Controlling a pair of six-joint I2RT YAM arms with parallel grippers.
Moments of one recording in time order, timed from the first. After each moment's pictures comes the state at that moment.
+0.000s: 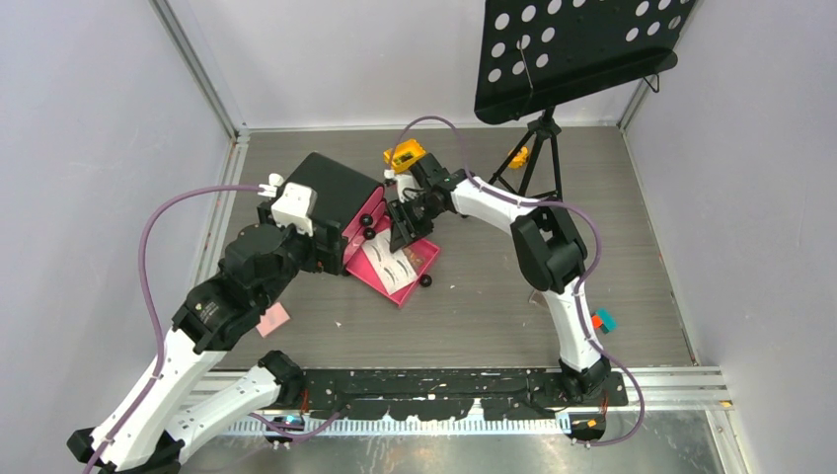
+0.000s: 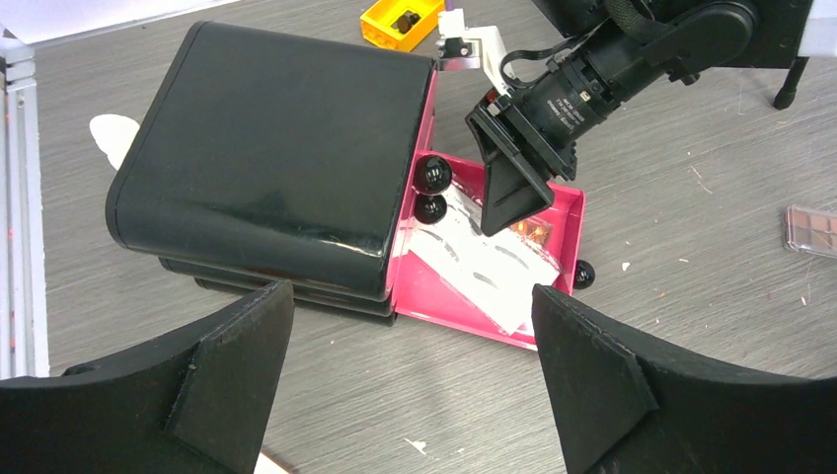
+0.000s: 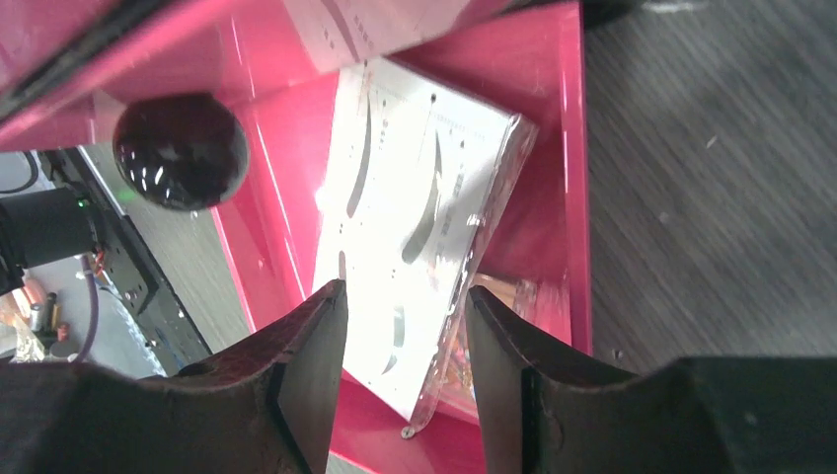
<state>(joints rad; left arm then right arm) -0.68 0.70 1.04 -0.68 -0.32 -0.12 0.65 2.21 1.75 -0.57 -0.61 0.13</state>
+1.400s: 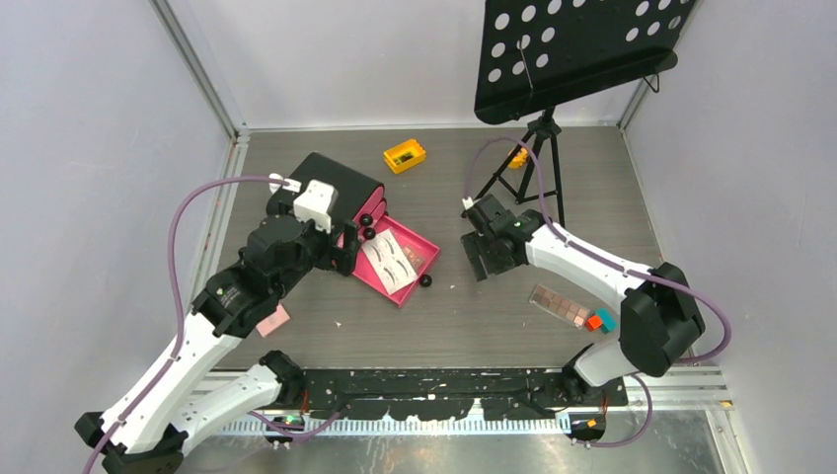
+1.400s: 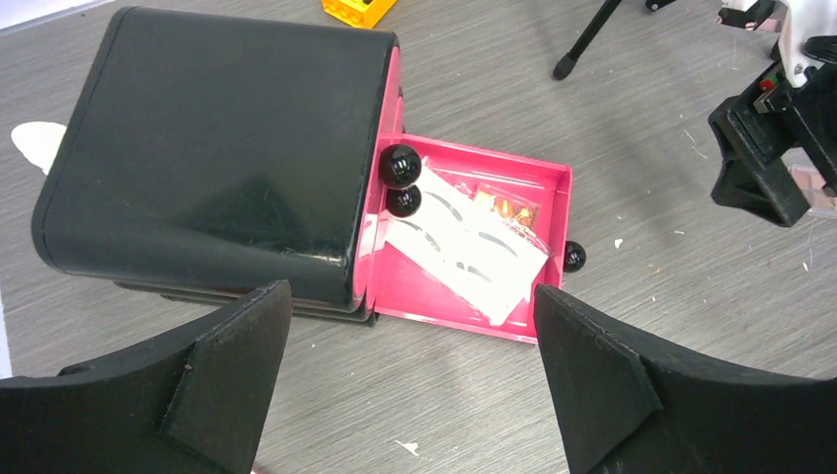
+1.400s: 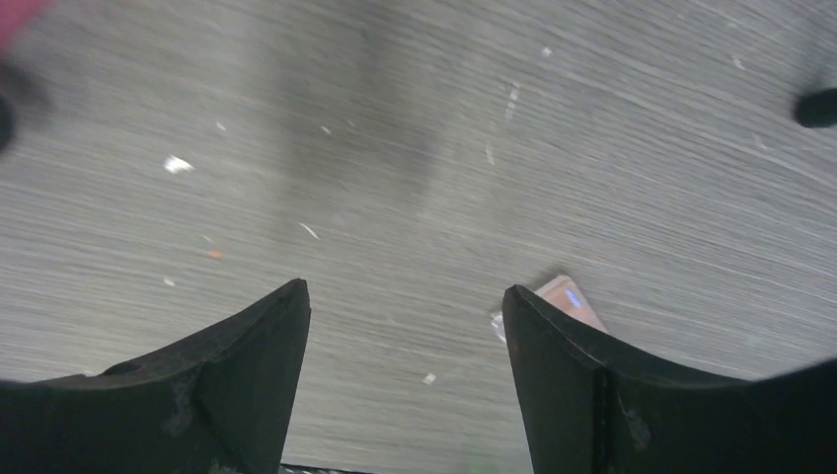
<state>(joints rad) -0.68 0.76 1.01 -0.63 -0.26 -0.11 0.66 1.47 1.06 -0.75 0.22 0.27</state>
